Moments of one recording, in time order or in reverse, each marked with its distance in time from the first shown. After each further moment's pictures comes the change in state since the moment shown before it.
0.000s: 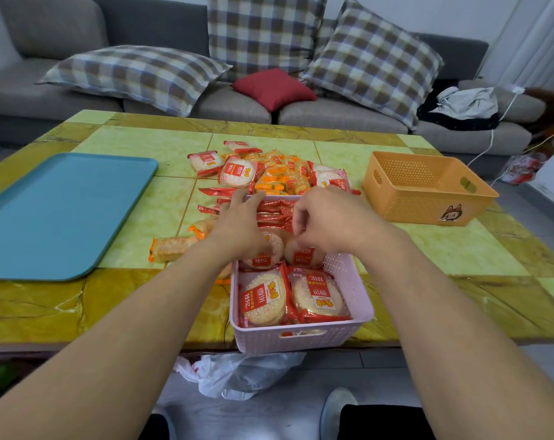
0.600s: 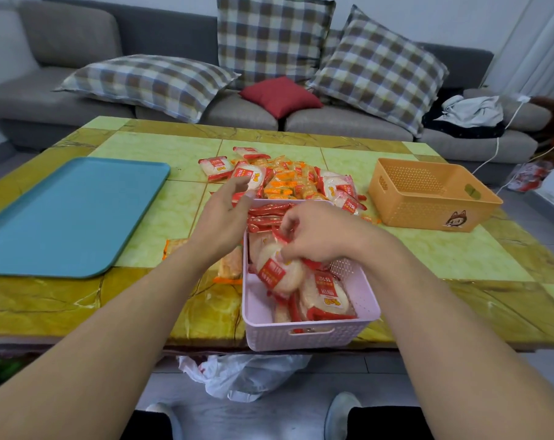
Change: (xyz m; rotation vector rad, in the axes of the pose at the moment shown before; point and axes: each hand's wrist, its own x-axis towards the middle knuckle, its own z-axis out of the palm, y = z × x) left_hand -0.018 -0.024 -0.022 -0.626 0.323 0.070; right_hand -0.010 -0.029 -0.004 0.254 -0.177 -0.059
